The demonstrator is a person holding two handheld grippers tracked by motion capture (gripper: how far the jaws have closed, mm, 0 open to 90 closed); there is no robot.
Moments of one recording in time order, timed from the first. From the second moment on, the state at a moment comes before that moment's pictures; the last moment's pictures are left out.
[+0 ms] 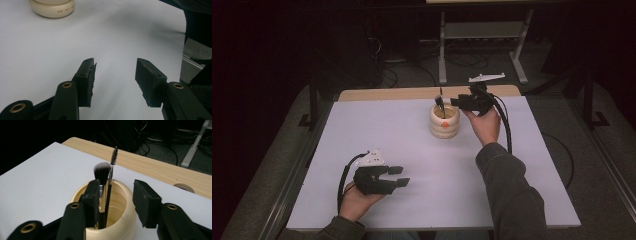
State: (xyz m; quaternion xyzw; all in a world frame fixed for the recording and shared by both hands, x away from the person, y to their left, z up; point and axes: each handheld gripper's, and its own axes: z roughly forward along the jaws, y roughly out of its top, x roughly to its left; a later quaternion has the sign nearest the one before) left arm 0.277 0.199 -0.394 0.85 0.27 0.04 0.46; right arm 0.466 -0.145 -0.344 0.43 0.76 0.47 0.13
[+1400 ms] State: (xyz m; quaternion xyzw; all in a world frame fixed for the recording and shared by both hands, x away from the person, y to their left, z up) left arm 0.282 0.210 -0.391 0.84 0.29 0.06 0.46; right arm 0.412 -0.170 -0.347 0.37 0.77 0.51 0.12
